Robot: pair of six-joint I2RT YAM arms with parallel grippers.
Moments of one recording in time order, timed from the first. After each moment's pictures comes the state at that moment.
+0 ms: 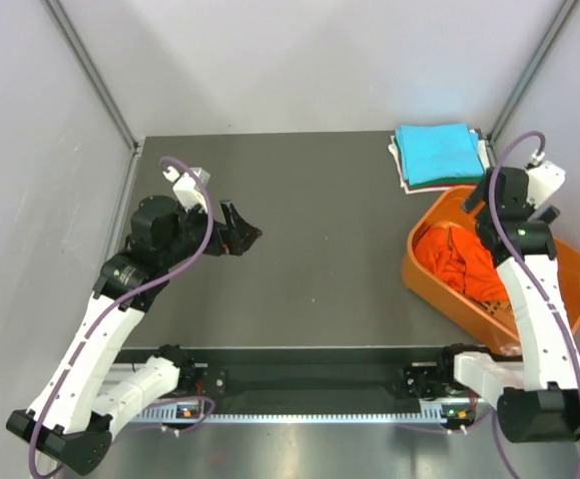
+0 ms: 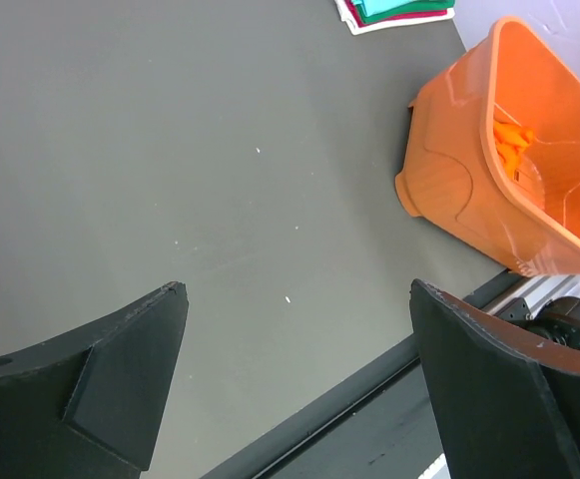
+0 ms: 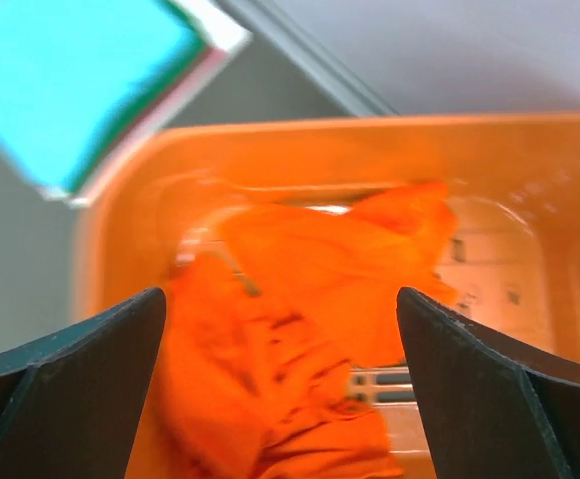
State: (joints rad) left arm -0.41 0.86 1.08 -0.59 0.26 -0.44; right arm 0.09 1.03 1.21 -0.80 0.65 0.53
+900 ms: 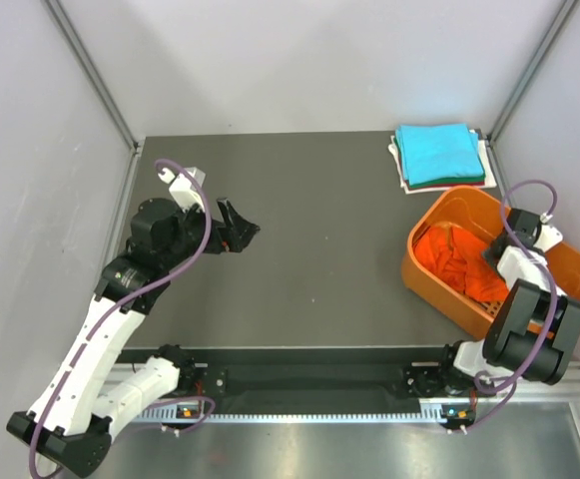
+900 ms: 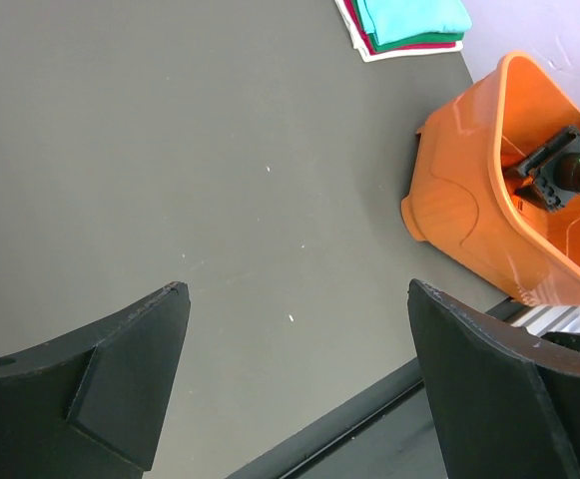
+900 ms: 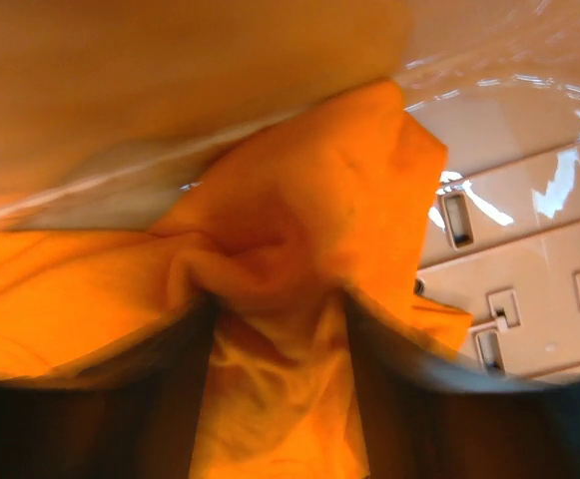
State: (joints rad) left arm -0.41 0.84 1.05 -0.54 0.20 -0.48; right arm -0.44 1.36 0.72 -0.29 0.32 0.52
